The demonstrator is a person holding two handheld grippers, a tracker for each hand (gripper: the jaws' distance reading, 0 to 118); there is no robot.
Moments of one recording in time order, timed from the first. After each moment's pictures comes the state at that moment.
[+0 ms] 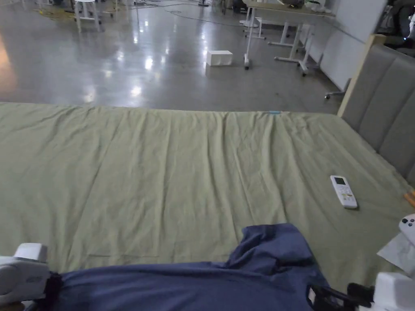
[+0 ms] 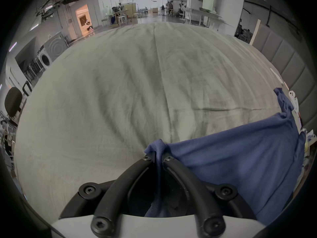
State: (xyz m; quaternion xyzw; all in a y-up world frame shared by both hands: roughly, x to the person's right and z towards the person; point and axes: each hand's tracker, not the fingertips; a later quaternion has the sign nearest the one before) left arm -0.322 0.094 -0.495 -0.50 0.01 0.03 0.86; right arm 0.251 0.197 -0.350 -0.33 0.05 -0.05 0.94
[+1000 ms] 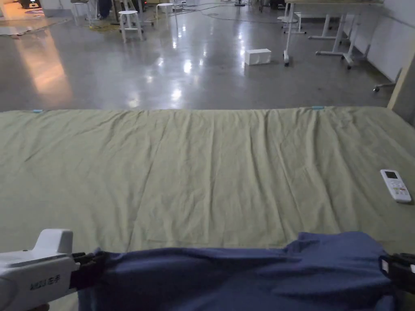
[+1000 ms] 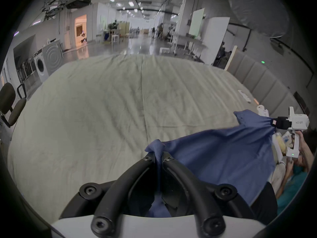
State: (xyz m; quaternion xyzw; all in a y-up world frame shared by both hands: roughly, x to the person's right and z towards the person) left arm -0.333 0.221 -0.349 -0.39 -0.06 0.05 0.92; right arm 0.271 0.223 -0.346 -0.36 0.09 0.02 0.93
